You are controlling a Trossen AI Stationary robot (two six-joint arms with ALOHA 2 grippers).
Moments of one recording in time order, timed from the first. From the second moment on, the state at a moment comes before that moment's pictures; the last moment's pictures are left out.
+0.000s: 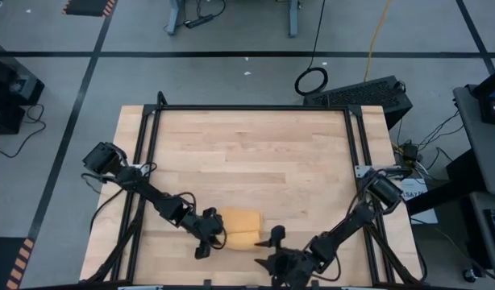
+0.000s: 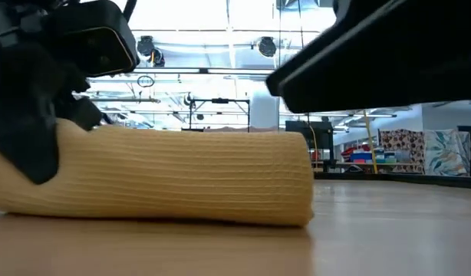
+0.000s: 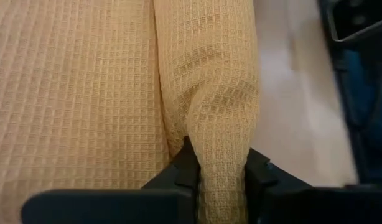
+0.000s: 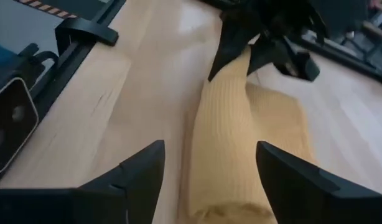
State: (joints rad) left arm -0.55 1.71 0.73 0.15 0.01 -0.62; right arm 0.77 2.08 1.18 0.22 0.81 0.18
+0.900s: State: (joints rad) left arm -0.50 1.71 0.70 0.20 0.00 -0.62; right arm 0.62 2.14 1.19 0.13 0.66 0.60
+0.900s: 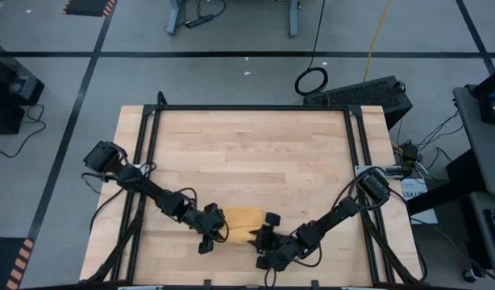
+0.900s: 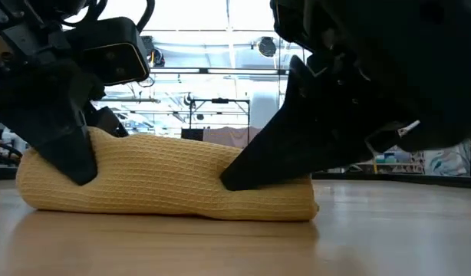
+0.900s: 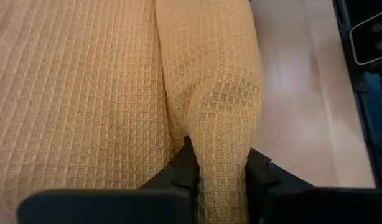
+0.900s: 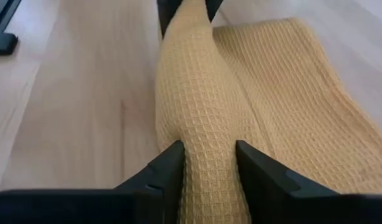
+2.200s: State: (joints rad) left arm -0.87 1.69 0.70 0.15 -0.62 -0.19; right arm 0.50 2.14 1.18 0.17 0.25 0.97
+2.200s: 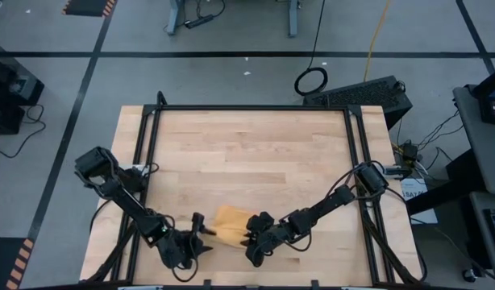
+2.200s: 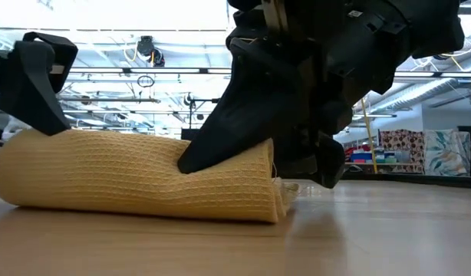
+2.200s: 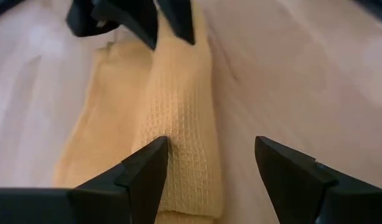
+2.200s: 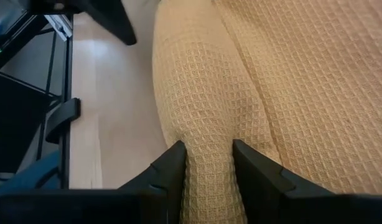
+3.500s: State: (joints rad) left arm -0.57 1.68 0.71 0.03 -0.11 -0.24; right arm 0.60 1.99 1.18 0.02 0.44 0.58
